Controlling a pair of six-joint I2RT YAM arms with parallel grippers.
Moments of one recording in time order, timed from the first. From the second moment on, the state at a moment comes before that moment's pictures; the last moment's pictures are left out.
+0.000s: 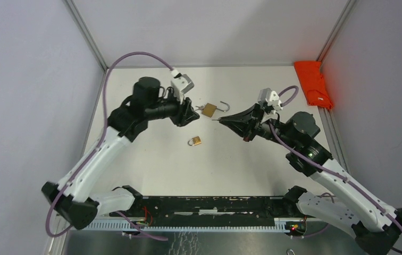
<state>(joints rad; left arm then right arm) -0.57 1.14 1.31 -0.58 0.47 0.10 0.72 0.86 0.91 0.16 -0.50 0.18</state>
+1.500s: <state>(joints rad) -0.71 1.92 1.30 -0.60 -0.07 0.22 0.63 0.55 0.71 -0.11 -0.07 0.11</state>
